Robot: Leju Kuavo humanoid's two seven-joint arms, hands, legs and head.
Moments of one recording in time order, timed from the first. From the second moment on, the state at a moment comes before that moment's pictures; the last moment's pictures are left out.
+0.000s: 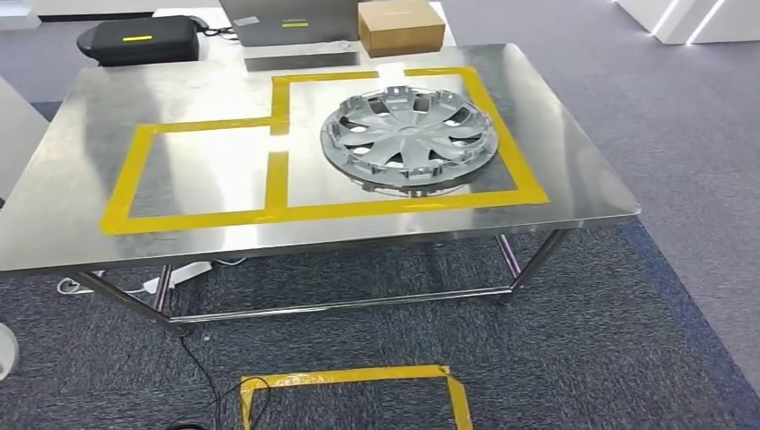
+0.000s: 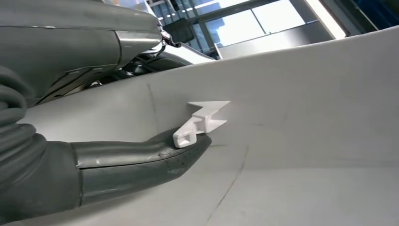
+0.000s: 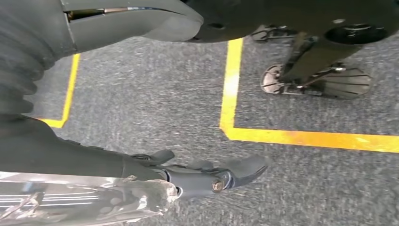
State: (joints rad) left arm 0.41 -0.35 0.62 -2.10 -0.07 -0.22 -0.70; right arm -0.06 0.22 -1.02 -0.20 1.22 -0.17 -0.19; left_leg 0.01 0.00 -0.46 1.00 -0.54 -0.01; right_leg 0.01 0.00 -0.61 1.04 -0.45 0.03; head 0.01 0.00
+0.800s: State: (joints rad) left arm 0.40 -0.35 0.65 -2.10 -0.05 -0.22 -0.70; right arm -0.06 0.22 -1.02 -0.20 1.22 -0.17 -0.19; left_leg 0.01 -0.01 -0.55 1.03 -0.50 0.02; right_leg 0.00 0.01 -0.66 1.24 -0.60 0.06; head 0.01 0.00
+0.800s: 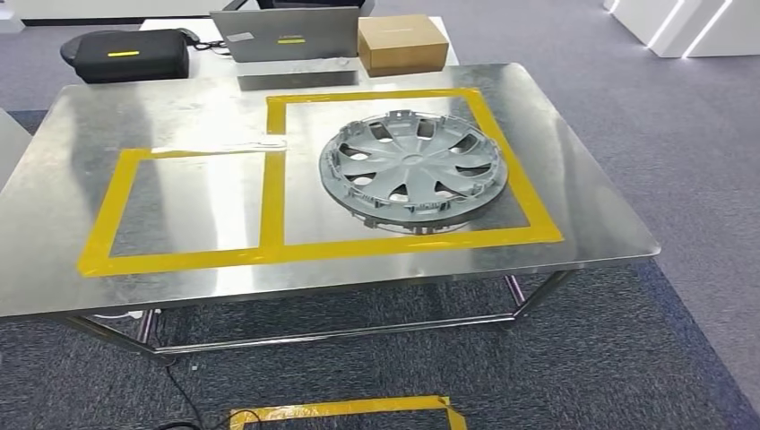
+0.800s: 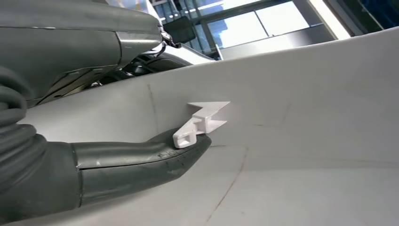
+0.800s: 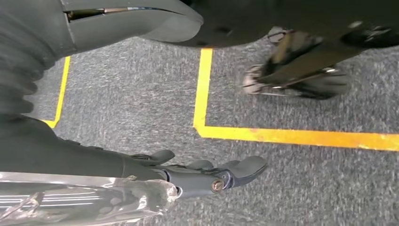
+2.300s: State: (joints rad) left arm 0.39 -0.35 0.71 -2.10 -0.02 -0.23 -0.69; right arm -0.06 0.22 -1.03 -0.21 1.22 -0.16 -0.19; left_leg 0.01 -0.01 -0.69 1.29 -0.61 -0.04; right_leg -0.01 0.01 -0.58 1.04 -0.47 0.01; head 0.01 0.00
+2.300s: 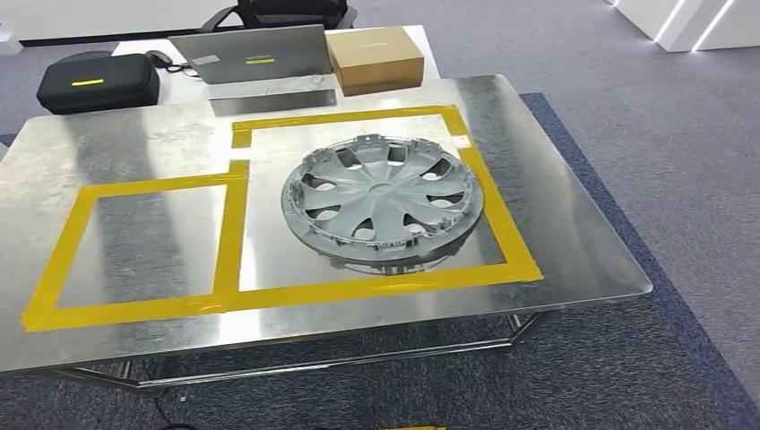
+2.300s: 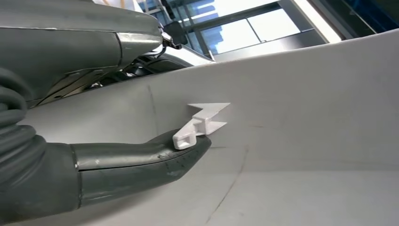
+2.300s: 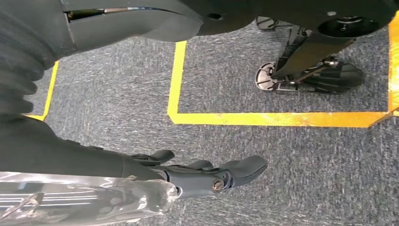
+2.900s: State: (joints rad) left arm 0.27 -0.35 0.91 -2.05 0.01 -0.32 -0.56; right arm -0.06 0.22 -1.03 -0.21 1.24 -0.16 -0.19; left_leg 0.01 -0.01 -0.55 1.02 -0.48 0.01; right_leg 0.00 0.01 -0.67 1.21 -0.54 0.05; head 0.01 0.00
